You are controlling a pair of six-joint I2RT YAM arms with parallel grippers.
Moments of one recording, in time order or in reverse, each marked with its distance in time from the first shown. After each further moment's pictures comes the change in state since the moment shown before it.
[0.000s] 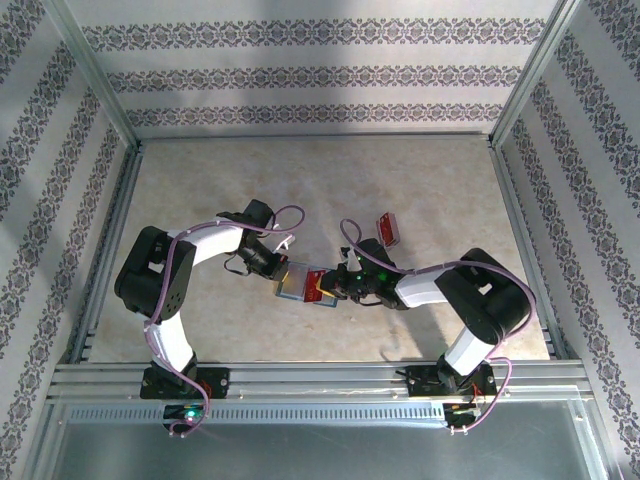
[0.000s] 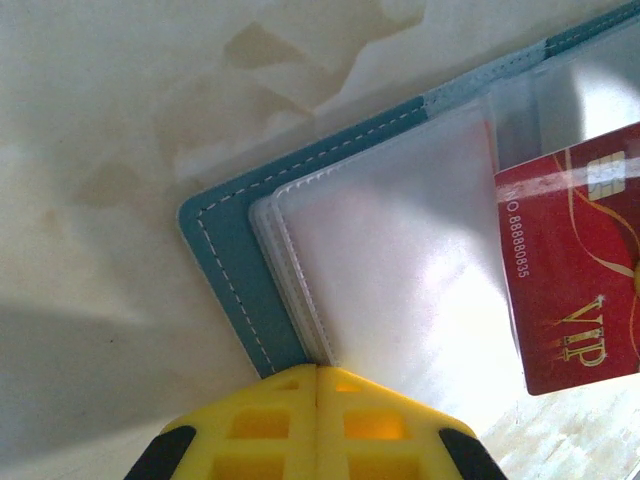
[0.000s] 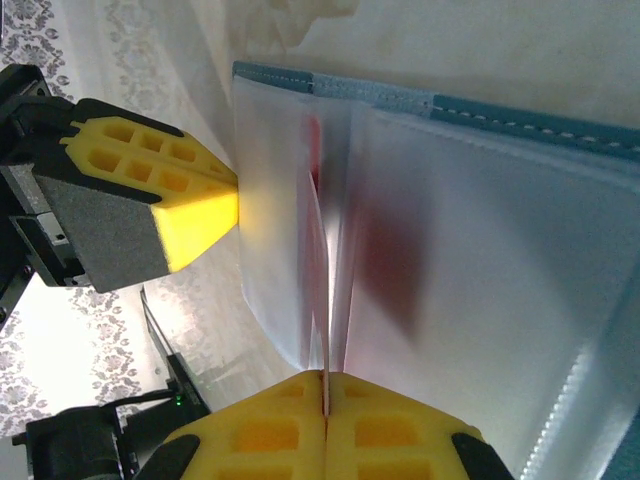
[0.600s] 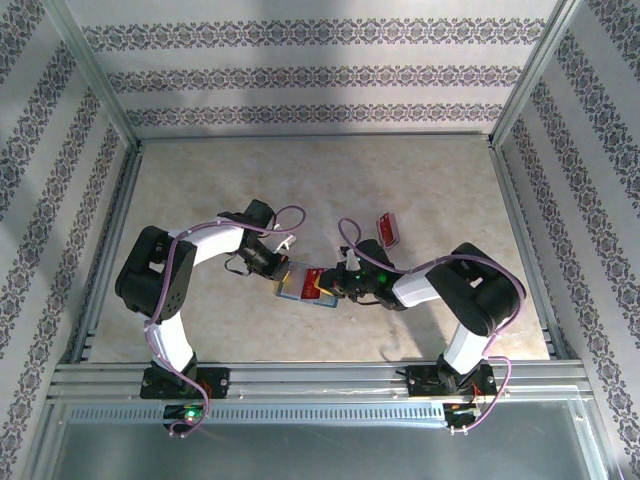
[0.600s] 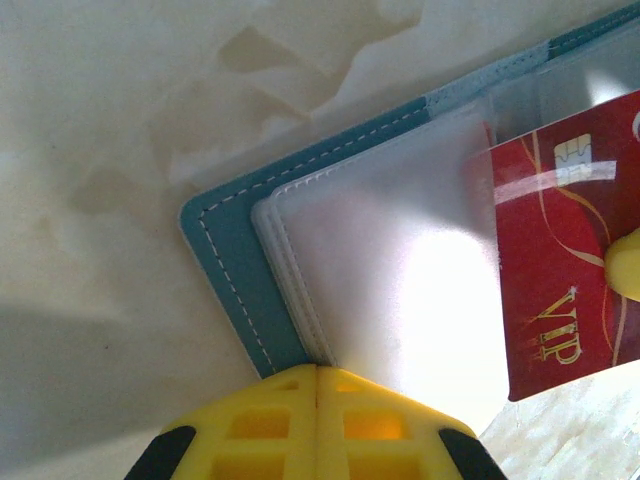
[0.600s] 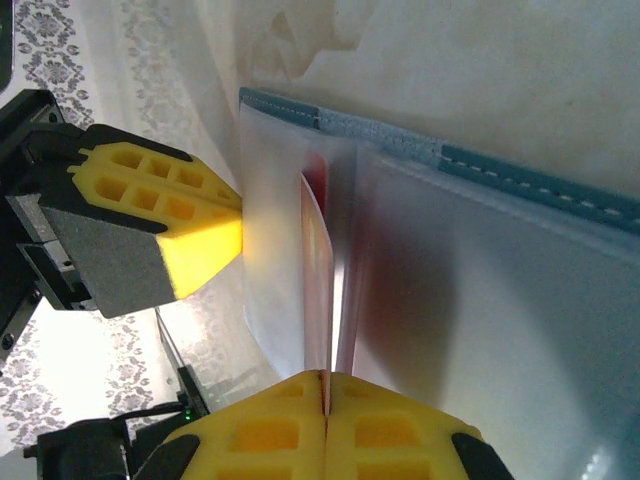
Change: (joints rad) left arm -0.005 0.004 0.002 0.003 -0.002 0.000; right arm -0.007 0.068 -0.006 0.122 -0.001 0.027
